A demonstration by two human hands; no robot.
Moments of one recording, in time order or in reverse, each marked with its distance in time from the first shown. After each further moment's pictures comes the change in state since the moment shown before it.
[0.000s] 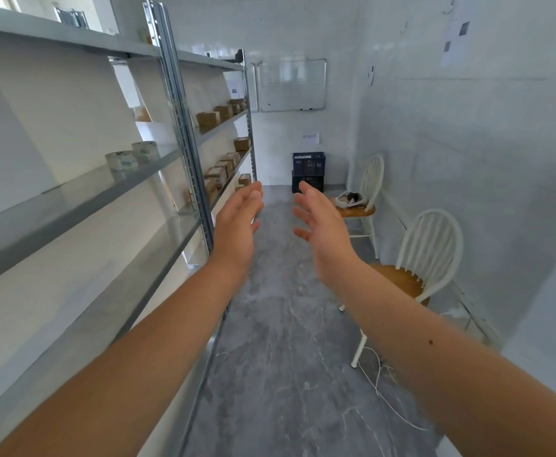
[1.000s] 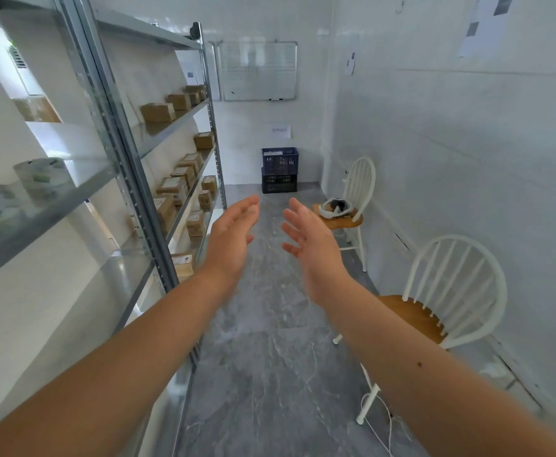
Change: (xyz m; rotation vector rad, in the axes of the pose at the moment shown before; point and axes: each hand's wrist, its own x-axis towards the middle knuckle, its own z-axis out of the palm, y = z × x) left_hand 0.384 -0.164 0.005 0.010 -0.167 -0.100; right_hand 0.366 0.109 0.052 0.009 0.113 0.091
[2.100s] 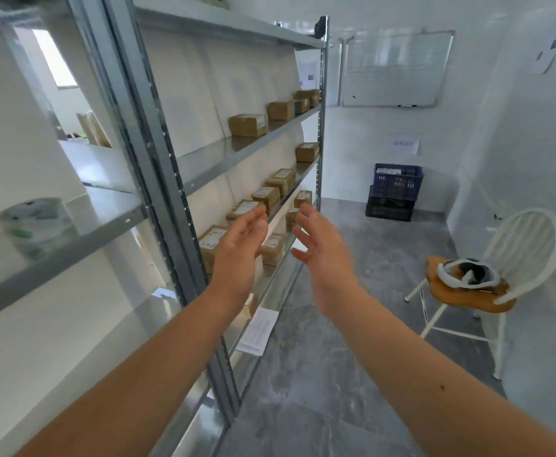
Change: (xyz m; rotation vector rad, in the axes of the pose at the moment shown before) left_hand 0.357 -0.093 -0.031 0.050 0.442 0.043; right_hand 0.419 0.050 0.087 0.067 -0.389 0.064
